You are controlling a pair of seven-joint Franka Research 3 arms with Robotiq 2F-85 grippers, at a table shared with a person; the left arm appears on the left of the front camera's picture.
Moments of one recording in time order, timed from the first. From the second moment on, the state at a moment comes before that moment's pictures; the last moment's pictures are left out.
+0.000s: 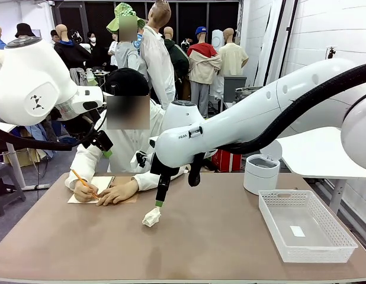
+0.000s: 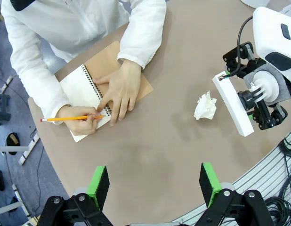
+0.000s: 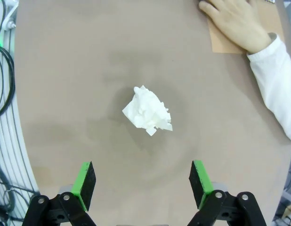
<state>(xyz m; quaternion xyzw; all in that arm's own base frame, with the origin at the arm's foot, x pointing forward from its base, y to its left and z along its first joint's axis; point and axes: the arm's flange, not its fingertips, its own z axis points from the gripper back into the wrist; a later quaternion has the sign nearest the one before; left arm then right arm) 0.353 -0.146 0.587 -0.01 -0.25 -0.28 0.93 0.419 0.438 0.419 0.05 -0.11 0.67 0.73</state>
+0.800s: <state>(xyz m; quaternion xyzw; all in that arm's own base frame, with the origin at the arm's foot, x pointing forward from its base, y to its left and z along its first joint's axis) 0.353 -0.146 0.587 -0.01 -0.25 -0.28 0.93 0.432 0.457 0.387 0.05 -0.10 0.70 0.71</state>
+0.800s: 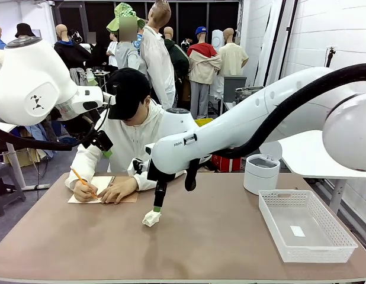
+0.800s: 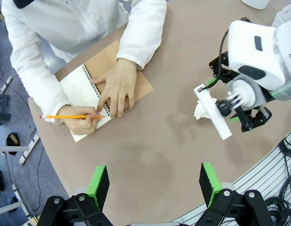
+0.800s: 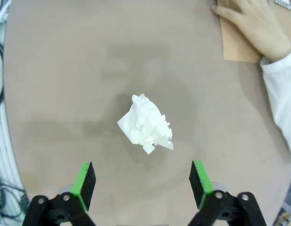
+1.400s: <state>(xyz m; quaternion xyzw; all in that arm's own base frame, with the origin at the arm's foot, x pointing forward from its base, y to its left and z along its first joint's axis) 0.353 -0.146 0.587 -0.01 -0.25 -0.28 0.93 0.443 0.477 0.362 0.04 -0.06 0.75 0.66</state>
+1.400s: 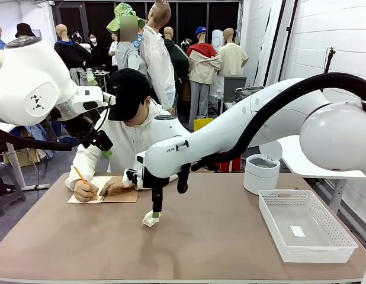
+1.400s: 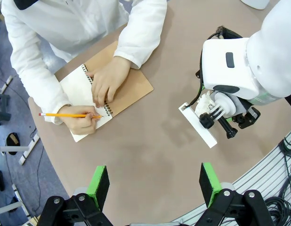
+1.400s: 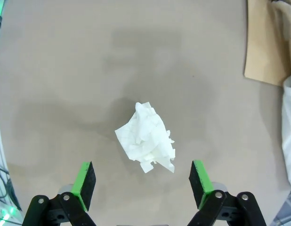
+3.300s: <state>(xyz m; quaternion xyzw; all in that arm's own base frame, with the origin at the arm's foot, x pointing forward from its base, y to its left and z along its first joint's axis) 0.353 -0.146 0.587 -0.01 -0.25 -0.28 0.93 0.470 0.495 0.315 0.04 -0.02 0.76 0.64</state>
